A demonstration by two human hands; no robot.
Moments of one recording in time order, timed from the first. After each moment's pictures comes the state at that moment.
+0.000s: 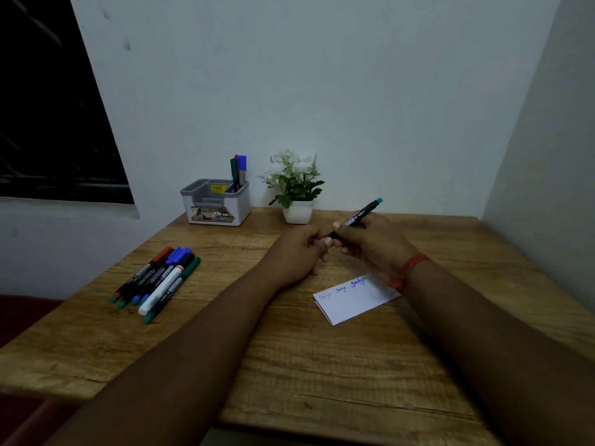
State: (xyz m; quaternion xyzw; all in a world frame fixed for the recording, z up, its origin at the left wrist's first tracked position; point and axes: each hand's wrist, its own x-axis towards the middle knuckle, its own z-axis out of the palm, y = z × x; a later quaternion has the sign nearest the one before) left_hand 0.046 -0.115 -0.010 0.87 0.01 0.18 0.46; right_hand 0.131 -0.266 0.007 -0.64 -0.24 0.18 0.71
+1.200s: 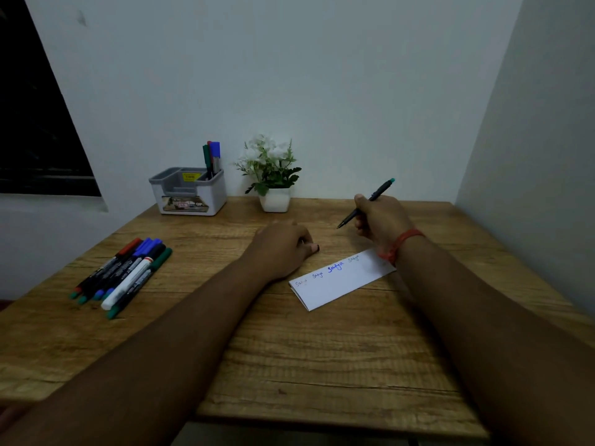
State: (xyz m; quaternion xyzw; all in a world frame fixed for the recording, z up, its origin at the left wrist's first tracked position) left_hand 0.069 -0.119 -0.025 0.98 0.03 0.16 0.14; right_hand 0.178 -0.290 0.001 -0.71 -0.12 0.04 0.69
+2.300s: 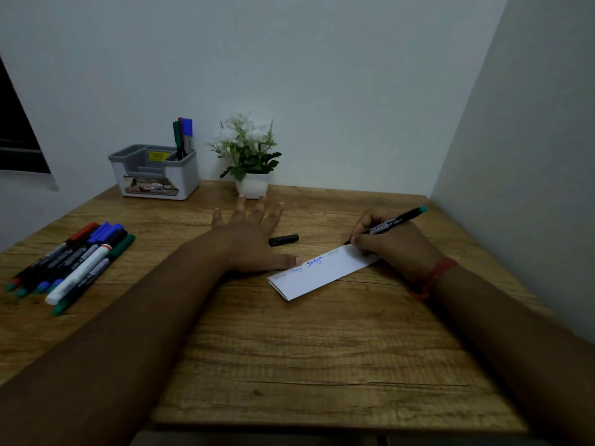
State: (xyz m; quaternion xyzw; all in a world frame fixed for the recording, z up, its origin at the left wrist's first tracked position) left_hand 0.056 -0.106 -0.014 1.00 0.07 -0.04 0.03; right_hand 0.134 -0.362 -0.009 -0.83 -0.26 0.02 0.50
